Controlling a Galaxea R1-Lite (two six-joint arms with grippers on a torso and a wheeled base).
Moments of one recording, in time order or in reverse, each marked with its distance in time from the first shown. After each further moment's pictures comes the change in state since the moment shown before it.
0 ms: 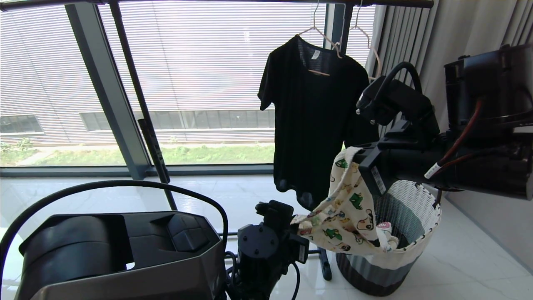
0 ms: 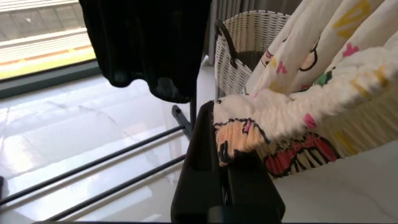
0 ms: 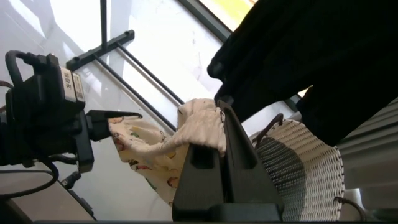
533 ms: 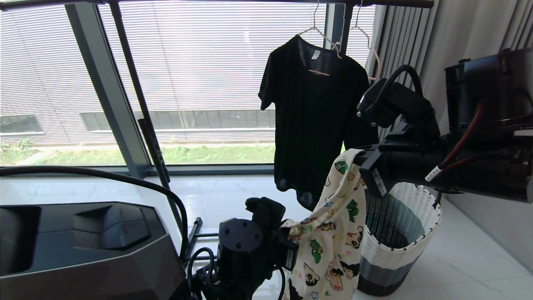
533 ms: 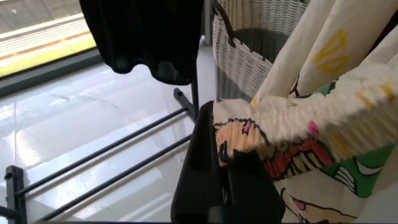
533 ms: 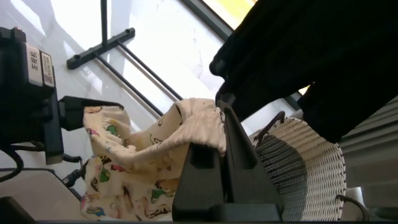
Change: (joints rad) left arm 0.018 -0.188 0.100 0.214 -0.102 0.005; right arm 0.000 -0.006 0.015 -0.009 0.001 0.003
